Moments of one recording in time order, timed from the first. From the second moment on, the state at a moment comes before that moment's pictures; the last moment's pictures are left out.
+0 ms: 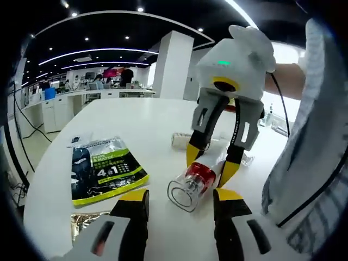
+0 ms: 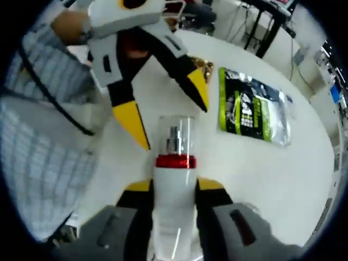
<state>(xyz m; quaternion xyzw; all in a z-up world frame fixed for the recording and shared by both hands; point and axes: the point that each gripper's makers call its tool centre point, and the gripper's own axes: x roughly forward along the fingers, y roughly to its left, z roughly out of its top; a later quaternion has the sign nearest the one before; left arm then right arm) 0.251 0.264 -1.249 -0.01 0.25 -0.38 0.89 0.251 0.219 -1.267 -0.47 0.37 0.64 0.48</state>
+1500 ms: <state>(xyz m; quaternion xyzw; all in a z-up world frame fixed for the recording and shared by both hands) 0.236 0.257 -1.255 -0.03 0.26 -0.44 0.86 0.252 0.225 -1.263 -0.47 0.39 0.61 0.51</state>
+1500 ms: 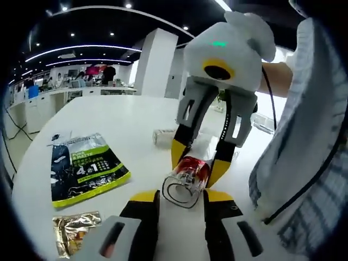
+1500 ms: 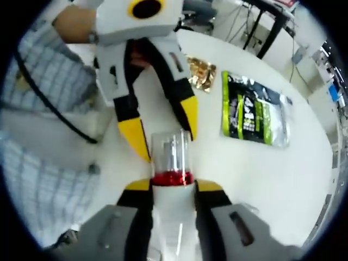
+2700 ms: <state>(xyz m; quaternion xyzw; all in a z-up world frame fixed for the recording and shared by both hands) 0.259 0.257 -1.133 -0.18 0.13 -0.44 0.87 0.270 0.251 -1.161 -0.18 0.24 0.59 0.75</state>
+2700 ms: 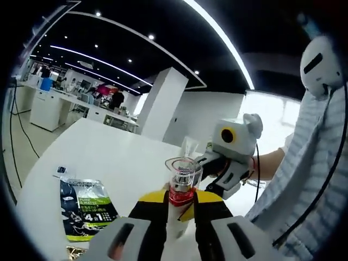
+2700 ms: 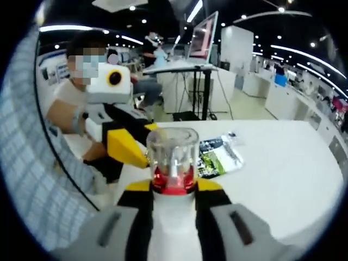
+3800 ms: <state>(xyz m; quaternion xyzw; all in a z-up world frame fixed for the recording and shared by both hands) 0.251 0.250 -1.187 -0.13 0.22 -0.40 0.88 0.257 0.228 -1.178 -0.12 0.25 0.57 0.78</state>
